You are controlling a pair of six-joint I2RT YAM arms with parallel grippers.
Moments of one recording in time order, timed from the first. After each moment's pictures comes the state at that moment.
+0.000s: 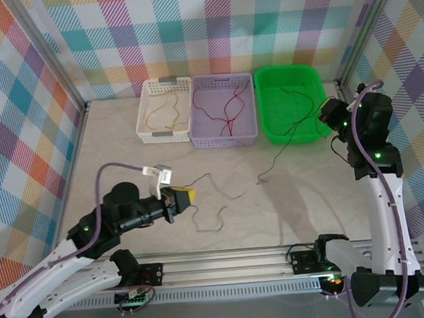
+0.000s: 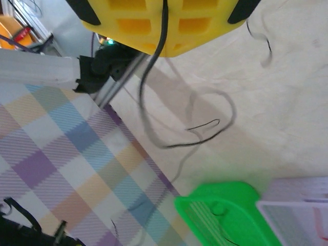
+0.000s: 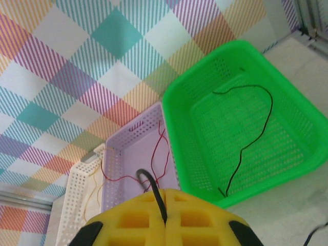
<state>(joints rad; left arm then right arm) -0.90 0.61 0.80 -0.50 0.12 -0.61 -0.07 0.99 1.24 -0.59 -0.15 0.64</state>
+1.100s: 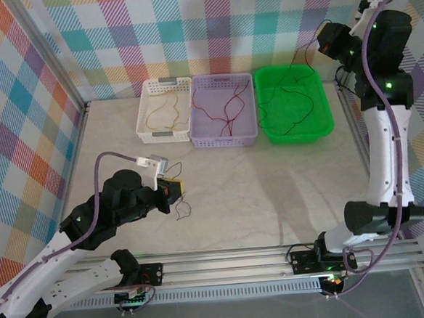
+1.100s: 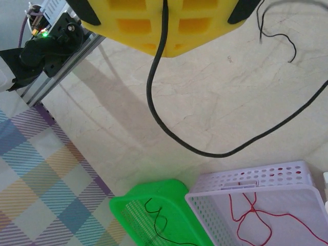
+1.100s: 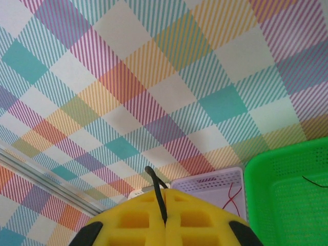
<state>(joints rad) -0.86 0.73 0.97 -0.71 -0.02 -0.49 -0.04 1.55 2.09 -0.66 -0.36 0.55</state>
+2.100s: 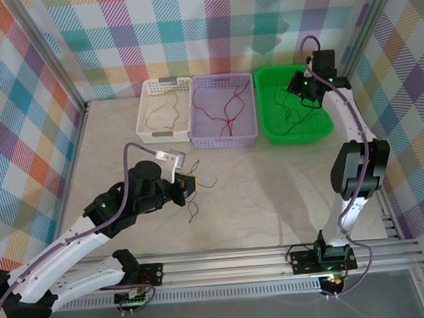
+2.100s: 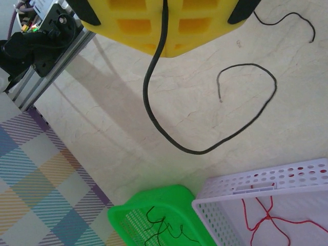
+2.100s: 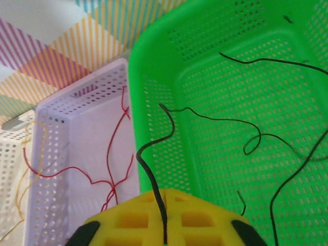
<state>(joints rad) -0.86 0.88 0.94 -0.56 0.02 -0.47 0.00 1.88 1.79 -0.61 -0.21 0.46</state>
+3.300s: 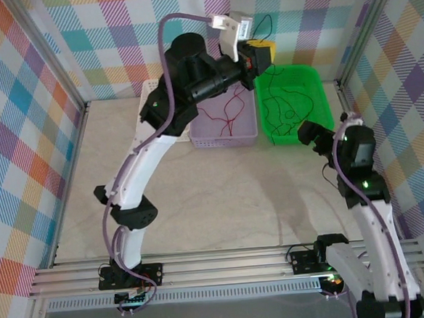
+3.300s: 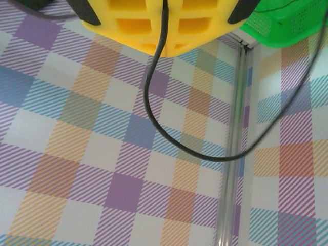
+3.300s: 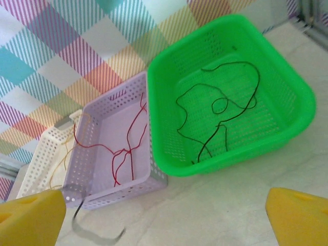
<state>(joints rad) -0.85 2.05 2.76 -0.57 0.23 -0.24 0.02 0.72 0.88 -0.49 -0.07 0.53</state>
